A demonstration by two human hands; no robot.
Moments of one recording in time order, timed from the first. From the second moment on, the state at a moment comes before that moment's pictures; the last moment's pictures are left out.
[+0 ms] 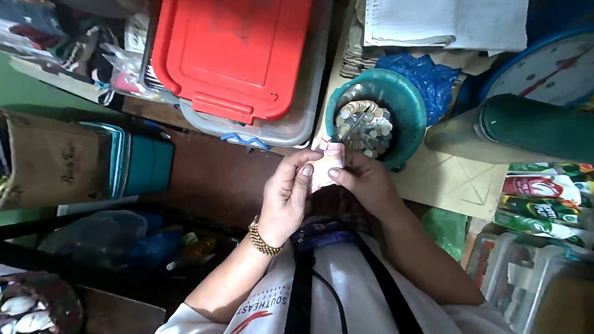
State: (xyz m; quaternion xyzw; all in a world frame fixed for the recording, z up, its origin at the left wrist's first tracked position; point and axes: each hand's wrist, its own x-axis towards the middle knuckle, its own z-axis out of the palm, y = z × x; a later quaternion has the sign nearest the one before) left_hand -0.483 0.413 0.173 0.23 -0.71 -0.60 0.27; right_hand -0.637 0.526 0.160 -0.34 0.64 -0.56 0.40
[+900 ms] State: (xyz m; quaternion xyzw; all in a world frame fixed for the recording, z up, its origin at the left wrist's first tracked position) left_hand -0.459 0.438 0.150 0.35 -0.57 -0.74 0.11; right_hand -0.613 0.557 0.136 -0.28 0.68 -0.46 0.49
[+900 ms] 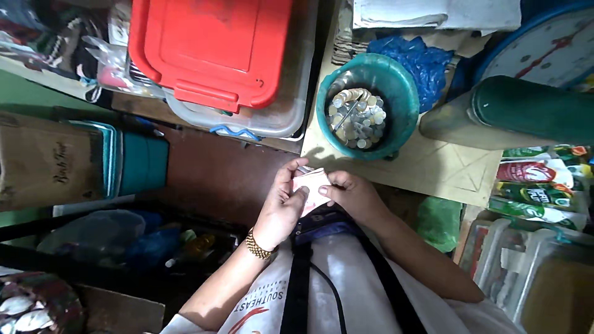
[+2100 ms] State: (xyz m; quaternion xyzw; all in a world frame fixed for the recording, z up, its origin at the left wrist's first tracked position) left_hand -0.513 0.392 0.172 0.38 -0.62 -0.68 0.11; right_hand -0.740 0.515 0.148 -0.39 0.72 -0.36 0.45
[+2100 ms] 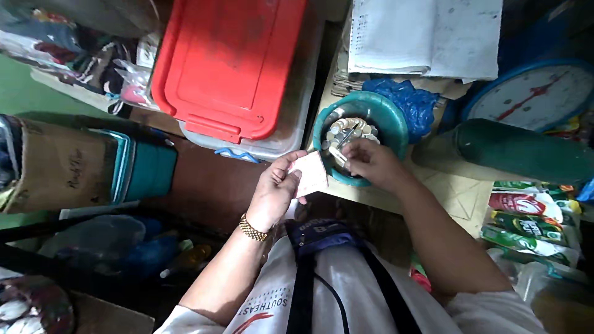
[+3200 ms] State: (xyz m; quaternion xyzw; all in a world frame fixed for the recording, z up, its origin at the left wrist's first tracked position) left_hand -0.558 0.384 0.122 0.36 -0.76 -0.52 0.15; right_hand -0.690 0.664 0.127 -0.02 0.77 -0.63 0.12
